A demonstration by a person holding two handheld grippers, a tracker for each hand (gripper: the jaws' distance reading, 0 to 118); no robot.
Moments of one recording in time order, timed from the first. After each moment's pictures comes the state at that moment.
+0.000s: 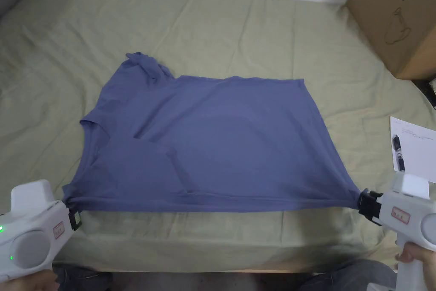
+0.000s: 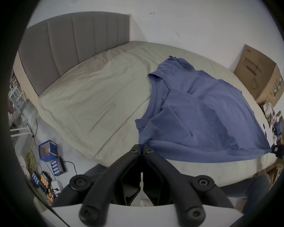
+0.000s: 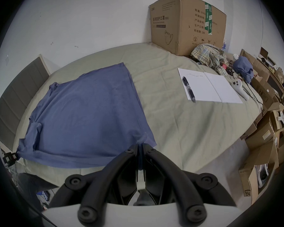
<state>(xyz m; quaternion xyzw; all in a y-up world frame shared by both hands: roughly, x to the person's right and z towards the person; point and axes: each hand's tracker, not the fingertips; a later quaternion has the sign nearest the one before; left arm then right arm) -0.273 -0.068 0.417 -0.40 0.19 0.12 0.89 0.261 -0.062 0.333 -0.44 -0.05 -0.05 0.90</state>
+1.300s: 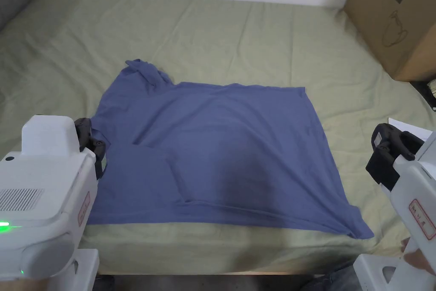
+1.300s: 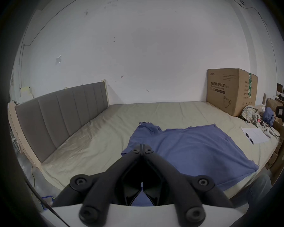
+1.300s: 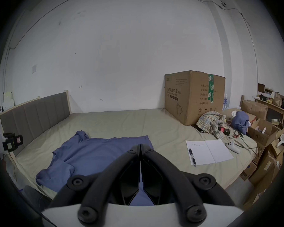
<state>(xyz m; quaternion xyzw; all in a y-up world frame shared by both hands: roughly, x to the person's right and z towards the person) -0.209 0.051 0.424 -0.16 0.12 -0.01 0.98 0.188 0.065 0.396 -0.15 0.05 -0.04 0.99</state>
